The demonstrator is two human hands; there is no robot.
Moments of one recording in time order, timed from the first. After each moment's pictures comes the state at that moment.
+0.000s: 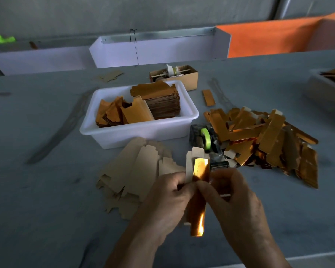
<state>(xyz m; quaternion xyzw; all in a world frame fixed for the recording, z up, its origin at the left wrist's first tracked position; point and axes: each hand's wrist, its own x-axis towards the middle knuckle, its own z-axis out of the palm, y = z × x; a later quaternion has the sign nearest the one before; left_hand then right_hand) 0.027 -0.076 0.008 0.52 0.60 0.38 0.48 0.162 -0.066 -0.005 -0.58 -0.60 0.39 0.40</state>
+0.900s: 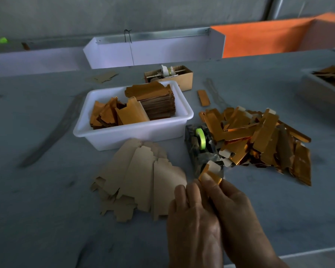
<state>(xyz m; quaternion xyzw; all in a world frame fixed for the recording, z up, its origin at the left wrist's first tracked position) 0.089 -0.095 -0.012 0.72 0.67 0.16 -0.03 0.160 -0.066 -0.011 -0.53 -0.36 0.63 0.44</state>
